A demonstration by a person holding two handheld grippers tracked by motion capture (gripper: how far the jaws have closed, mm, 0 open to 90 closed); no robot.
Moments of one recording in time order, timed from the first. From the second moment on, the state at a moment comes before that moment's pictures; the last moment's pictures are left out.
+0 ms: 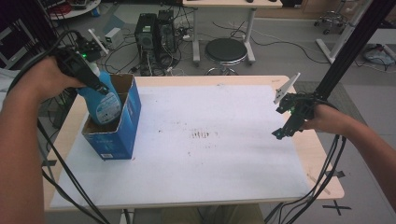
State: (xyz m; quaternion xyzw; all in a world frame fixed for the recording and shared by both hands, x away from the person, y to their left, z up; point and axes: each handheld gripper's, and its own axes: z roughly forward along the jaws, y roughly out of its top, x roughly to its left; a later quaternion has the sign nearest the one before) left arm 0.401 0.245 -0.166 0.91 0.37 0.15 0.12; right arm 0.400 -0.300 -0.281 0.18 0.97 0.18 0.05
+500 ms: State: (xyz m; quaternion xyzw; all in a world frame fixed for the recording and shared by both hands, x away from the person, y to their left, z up) left arm 0.415 0.248 -0.238 0.92 0.35 0.12 0.10; right arm 0.397 -0.295 -0.285 0.18 0.97 0.18 0.04
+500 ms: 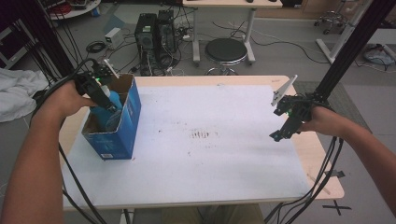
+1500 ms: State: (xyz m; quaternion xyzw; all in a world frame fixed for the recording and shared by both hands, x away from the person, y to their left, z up) left arm 0.423 0.257 -0.281 0.92 0.36 0.09 0.10; right arm 0.396 -0.293 -0.291 0.18 0.97 0.18 0.03
